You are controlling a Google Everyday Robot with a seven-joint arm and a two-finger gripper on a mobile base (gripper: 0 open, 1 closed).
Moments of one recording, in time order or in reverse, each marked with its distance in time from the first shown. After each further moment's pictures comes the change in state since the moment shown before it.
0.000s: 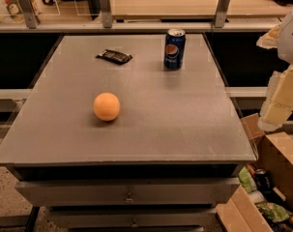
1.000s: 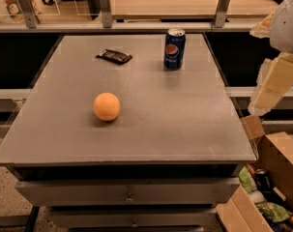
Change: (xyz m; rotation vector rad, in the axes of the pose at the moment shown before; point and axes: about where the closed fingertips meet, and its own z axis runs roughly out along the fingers) arm -0.011 -0.026 0.003 0.036 -0.052 -0.006
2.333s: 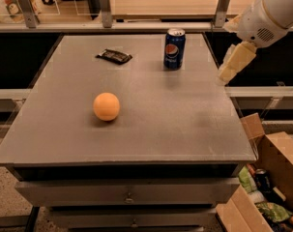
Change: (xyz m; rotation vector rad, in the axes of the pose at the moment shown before) arm -0.023 -0.106 0.087 -0.001 -0.236 0.047
